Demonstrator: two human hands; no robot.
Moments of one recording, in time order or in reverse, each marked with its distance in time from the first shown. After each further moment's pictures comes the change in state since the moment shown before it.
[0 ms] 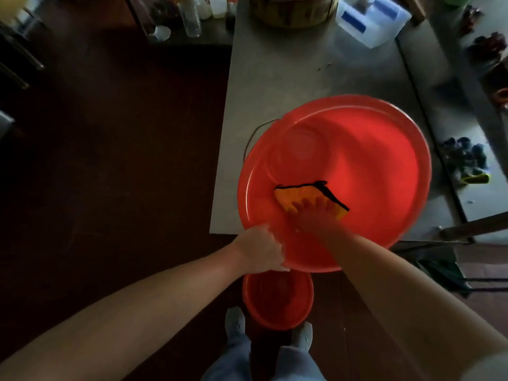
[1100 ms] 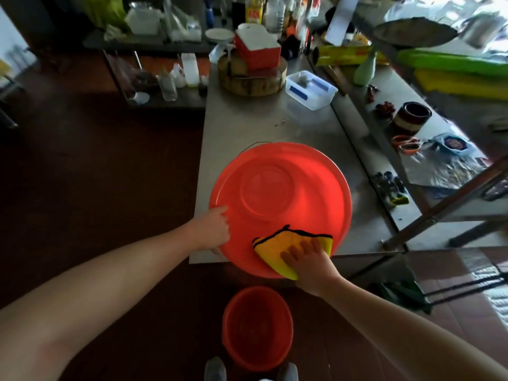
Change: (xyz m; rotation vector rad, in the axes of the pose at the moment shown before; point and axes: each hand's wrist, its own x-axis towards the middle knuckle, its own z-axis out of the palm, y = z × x) left_hand -0.036 -0.082 -0.048 0.173 -0.383 -0.073; right_hand -0.152 0.034 -0.010 -0.327 0.116 -0.196
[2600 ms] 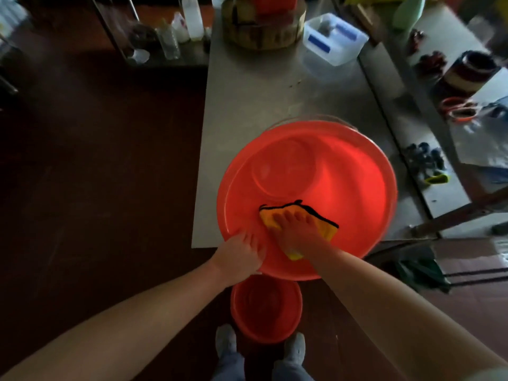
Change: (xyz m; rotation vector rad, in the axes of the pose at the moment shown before) left_hand 0.045 0.097 0.011 -0.202 0.183 -0.044; right_hand 0.127 -0.009 0.022 0.421 -0.065 0.196
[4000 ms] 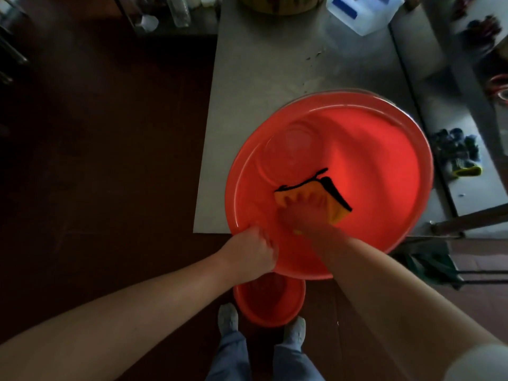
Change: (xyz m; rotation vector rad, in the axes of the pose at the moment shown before) left_hand 0.009 0.004 -0.024 0.010 0.089 0.084; right_hand 0.042 0.005 -0.003 0.097 -0.166 0.155
